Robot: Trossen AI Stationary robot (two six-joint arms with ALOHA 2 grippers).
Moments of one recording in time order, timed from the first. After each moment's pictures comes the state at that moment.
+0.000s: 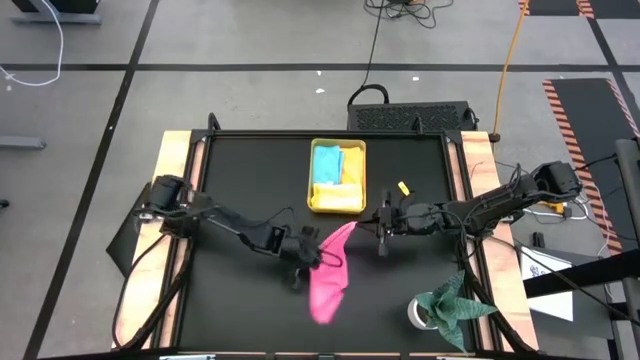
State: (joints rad) left arm -0.26 1.87 1.02 -0.10 -0.04 0.16; right arm 0.20 1.21 0.44 0.49 0.28 0.07
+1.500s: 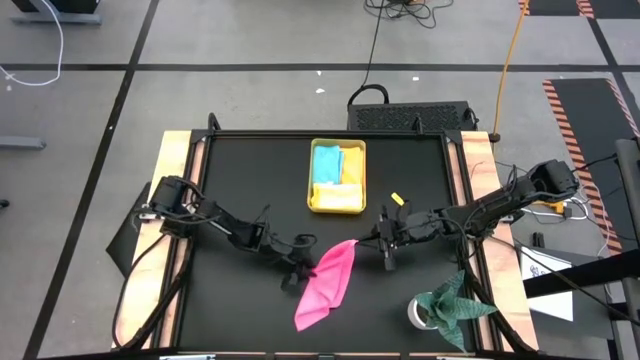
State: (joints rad) left arm -0.23 1.91 0.66 0.70 0.21 -0.41; right arm 0.28 1.24 0.44 0.50 0.16 0.09
